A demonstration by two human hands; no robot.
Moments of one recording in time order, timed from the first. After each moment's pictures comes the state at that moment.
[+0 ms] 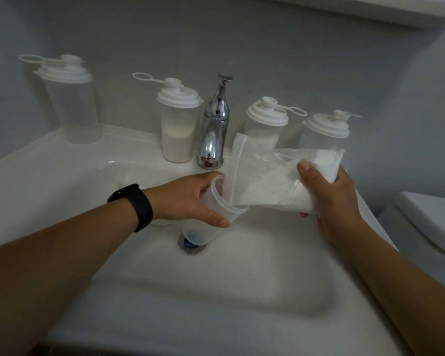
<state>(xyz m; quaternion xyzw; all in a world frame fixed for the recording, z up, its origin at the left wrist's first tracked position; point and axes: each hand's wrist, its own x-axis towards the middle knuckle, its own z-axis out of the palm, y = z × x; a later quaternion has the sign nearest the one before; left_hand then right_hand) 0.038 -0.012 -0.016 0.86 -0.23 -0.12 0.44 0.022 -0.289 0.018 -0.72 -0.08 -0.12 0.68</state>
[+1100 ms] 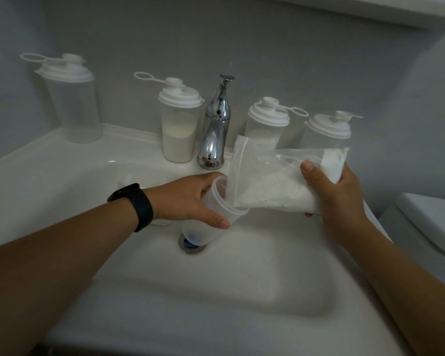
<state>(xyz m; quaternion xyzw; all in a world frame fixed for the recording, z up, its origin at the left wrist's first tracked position) 0.037 -0.010 -0.016 0.86 -0.23 -0.13 0.44 0.023 -0.293 0.022 -0.74 -0.09 -0.14 0.66</state>
